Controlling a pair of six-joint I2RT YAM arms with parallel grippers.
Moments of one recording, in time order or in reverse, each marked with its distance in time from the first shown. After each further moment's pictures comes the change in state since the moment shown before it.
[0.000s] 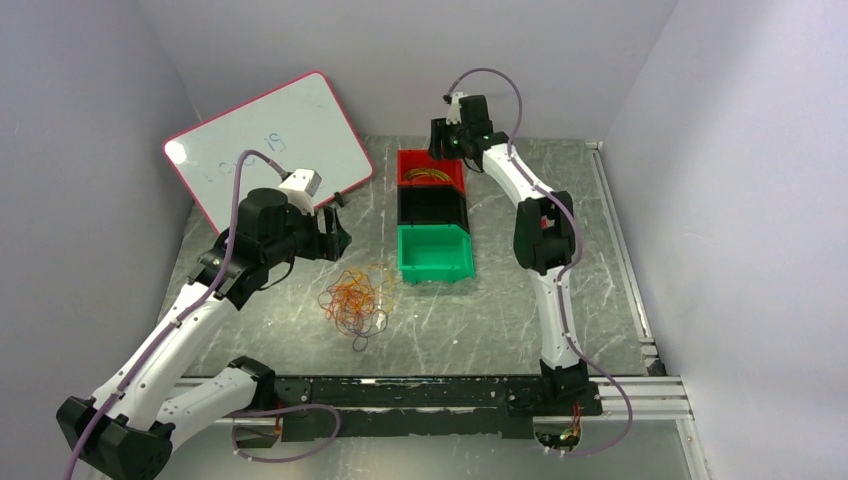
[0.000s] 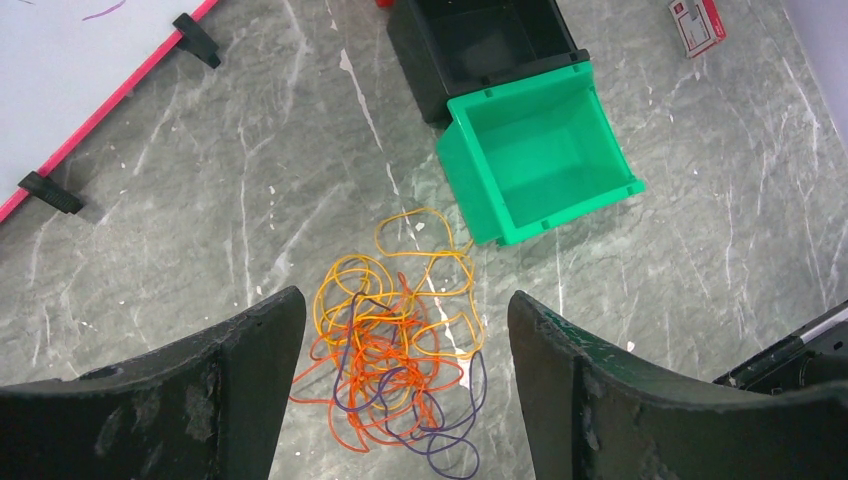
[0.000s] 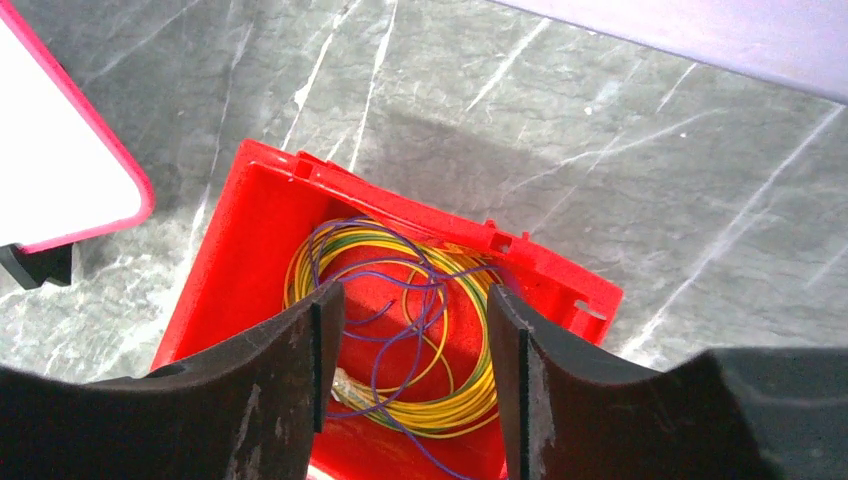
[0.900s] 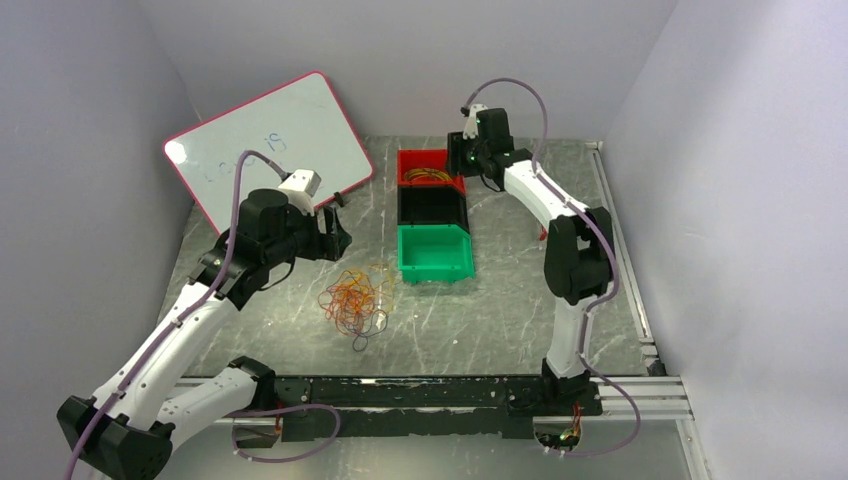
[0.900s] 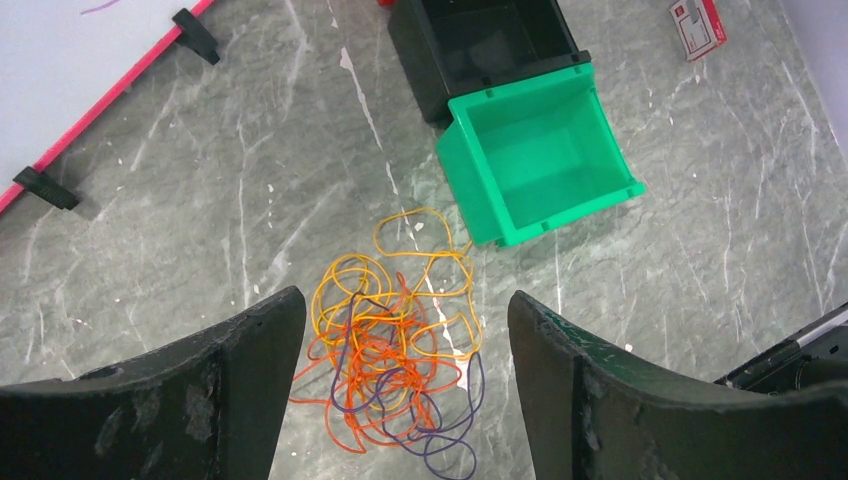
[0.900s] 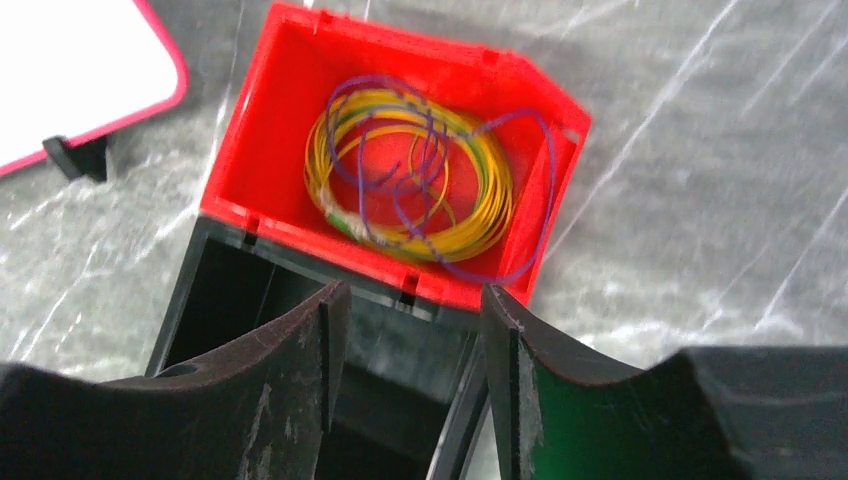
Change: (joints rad) left arm 0.000 0.000 -0.003 0.004 -0.004 -0.010; right arm 0.000 -0.388 -0.466 0.086 0.069 -0.006
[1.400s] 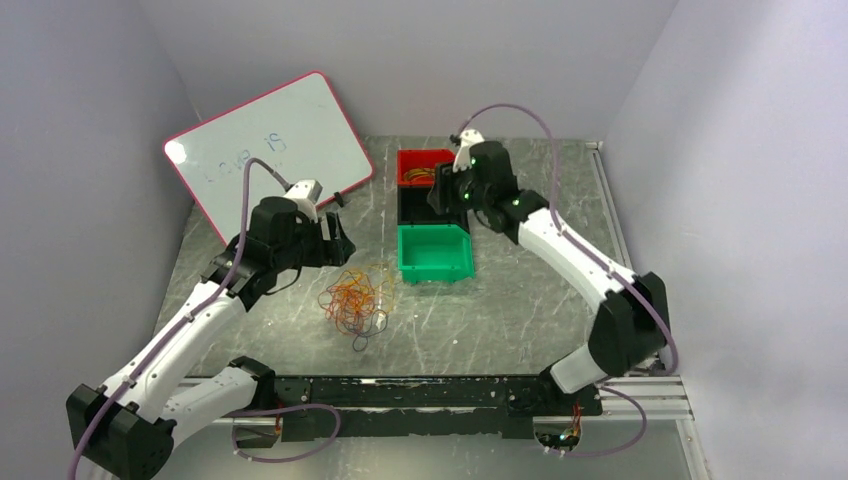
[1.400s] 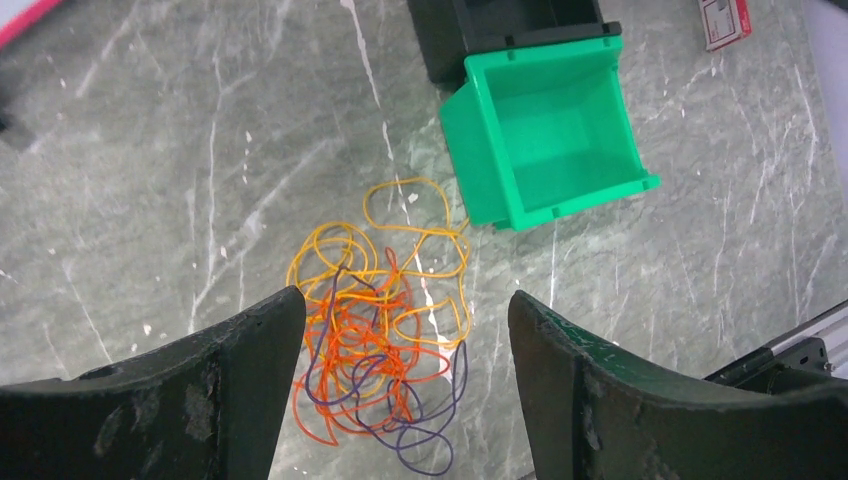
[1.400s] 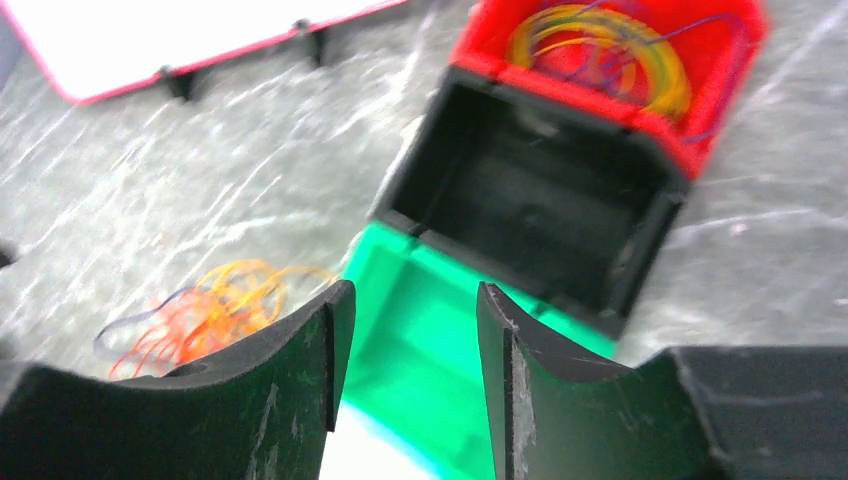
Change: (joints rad) left arm 0.000 0.023 -0.084 0.042 0.001 -0.100; right arm 0.167 -0.486 -0.416 0.020 0.055 0.091
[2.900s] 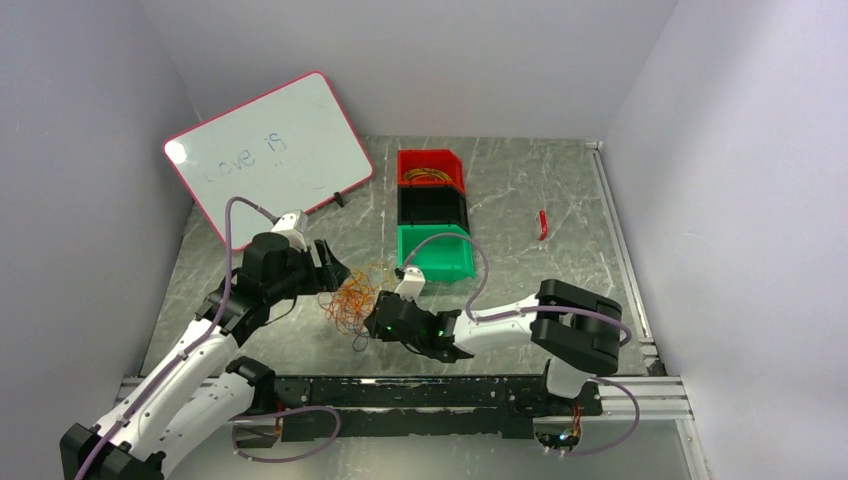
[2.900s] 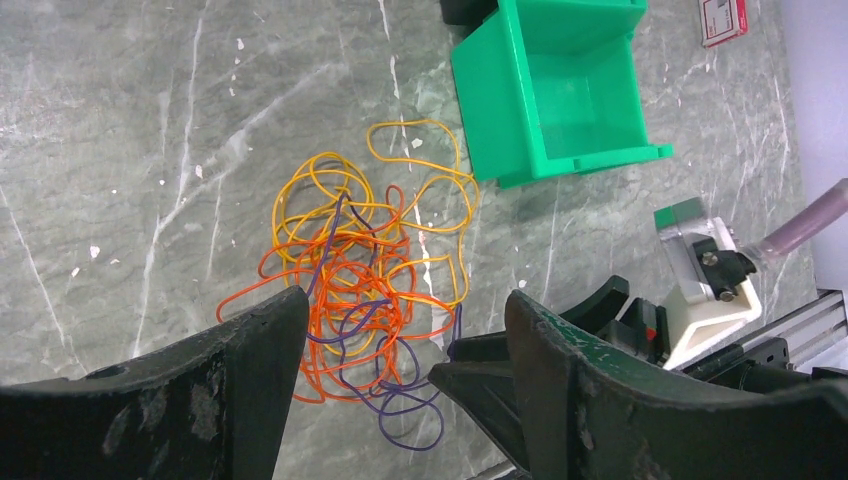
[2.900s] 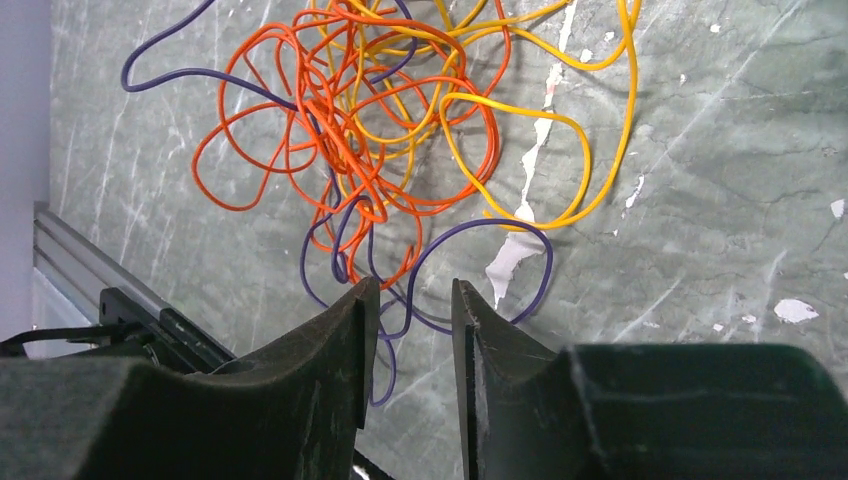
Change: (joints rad) left arm -0.003 -0.220 -0.265 0.060 -0.003 -0.151; right arm 0.794 0.118 -0.557 0.529 0.528 0.871
